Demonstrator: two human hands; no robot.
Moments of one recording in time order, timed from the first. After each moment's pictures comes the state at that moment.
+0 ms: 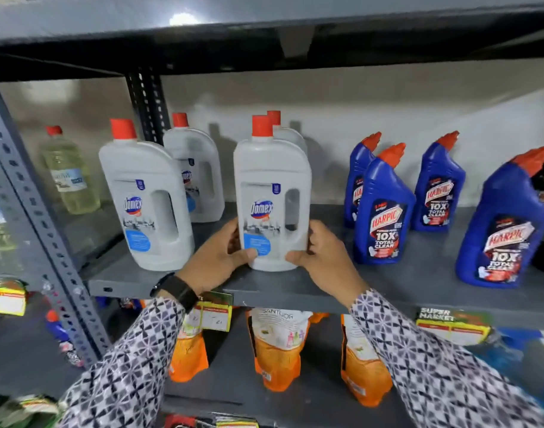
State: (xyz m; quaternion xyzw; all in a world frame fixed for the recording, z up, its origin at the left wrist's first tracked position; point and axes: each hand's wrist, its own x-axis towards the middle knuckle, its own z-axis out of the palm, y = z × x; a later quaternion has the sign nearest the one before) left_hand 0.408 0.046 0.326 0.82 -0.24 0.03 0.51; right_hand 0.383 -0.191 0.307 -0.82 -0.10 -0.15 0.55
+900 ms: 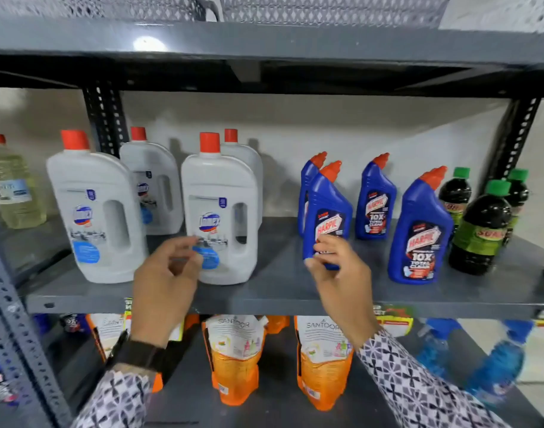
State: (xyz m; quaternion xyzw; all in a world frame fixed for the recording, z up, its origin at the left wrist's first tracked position) left_hand 0.335 0.018 0.320 0.79 -0.07 0.30 0.54; right_hand 0.303 -0.259 0.302 -0.78 -0.01 -0.39 0.49
